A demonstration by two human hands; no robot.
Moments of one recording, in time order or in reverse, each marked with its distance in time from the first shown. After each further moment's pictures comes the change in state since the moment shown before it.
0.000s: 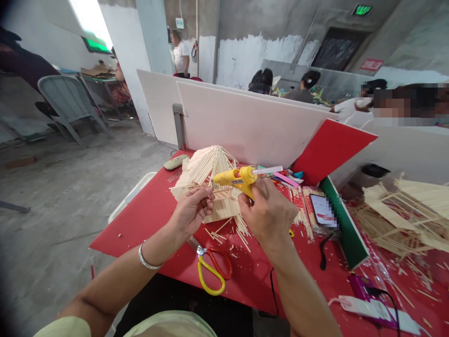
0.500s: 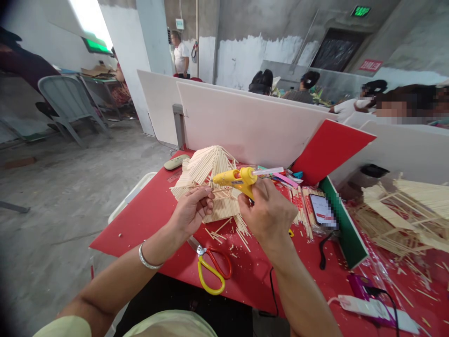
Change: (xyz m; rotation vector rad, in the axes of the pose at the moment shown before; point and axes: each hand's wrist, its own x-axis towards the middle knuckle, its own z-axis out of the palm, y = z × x) left_hand -0.001 0.001 0.000 -0.022 -0.009 -0.016; right_hand -0.002 0.001 -0.002 0.003 0.026 -0.004
